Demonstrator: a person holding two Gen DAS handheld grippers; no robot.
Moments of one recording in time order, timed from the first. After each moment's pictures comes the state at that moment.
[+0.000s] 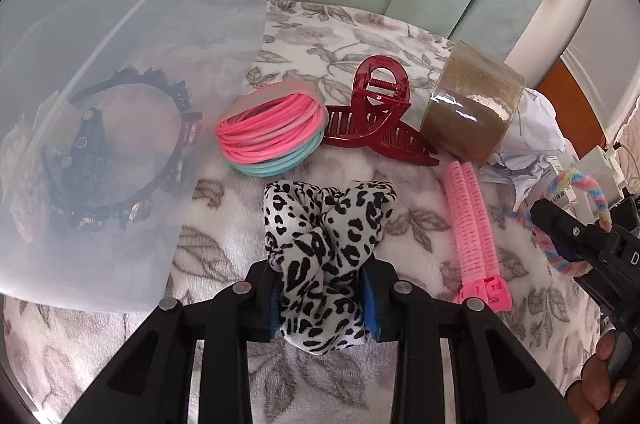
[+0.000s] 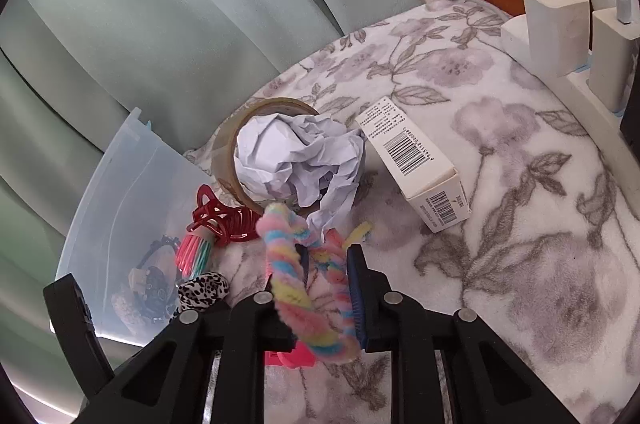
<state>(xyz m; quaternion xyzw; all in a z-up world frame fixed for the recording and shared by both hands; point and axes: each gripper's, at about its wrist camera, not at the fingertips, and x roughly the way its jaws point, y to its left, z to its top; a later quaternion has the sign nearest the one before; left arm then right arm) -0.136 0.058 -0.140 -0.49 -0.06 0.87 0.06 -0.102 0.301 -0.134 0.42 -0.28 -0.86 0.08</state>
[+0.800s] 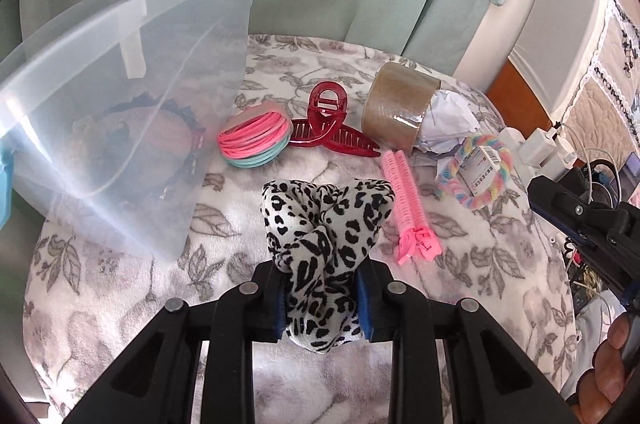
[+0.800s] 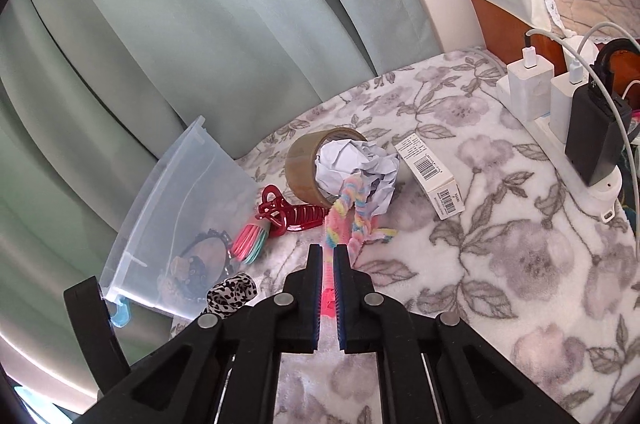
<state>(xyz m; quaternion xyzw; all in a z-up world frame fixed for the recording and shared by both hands) -0.056 0.063 -0.080 -0.45 -0.04 0.89 0.10 -0.041 0.289 -0.077 0.37 -0.26 -0.89 0.10</state>
